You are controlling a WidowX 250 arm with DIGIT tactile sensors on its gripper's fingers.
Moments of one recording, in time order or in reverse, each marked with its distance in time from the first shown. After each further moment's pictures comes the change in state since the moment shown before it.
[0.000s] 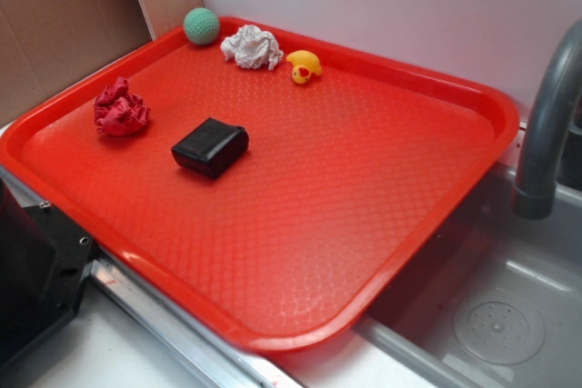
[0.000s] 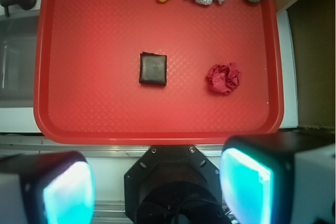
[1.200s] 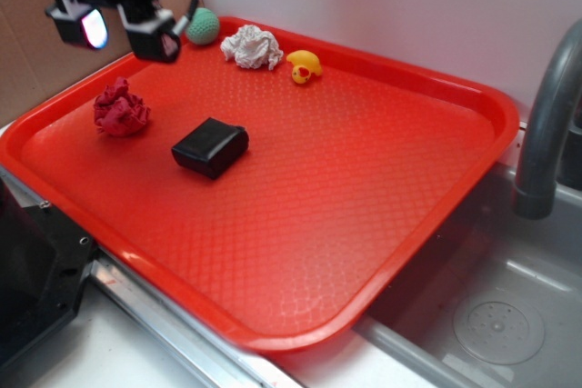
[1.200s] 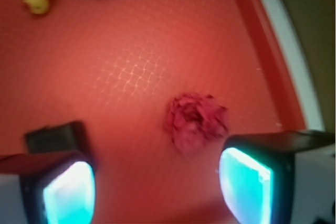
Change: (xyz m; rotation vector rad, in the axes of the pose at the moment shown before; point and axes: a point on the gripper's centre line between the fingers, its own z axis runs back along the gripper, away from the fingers) arm 0.066 0.085 -0.157 0.099 0.080 0.384
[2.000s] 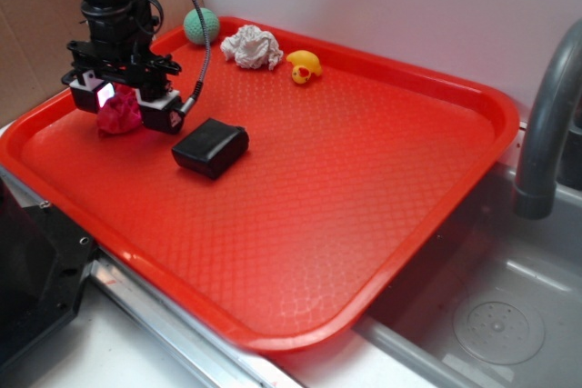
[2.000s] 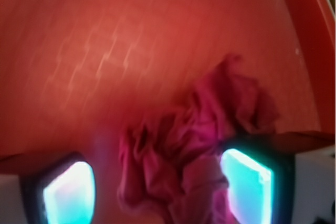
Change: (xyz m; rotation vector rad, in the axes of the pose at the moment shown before) arm 0.008 0.019 -0.063 0.065 0.045 0.005
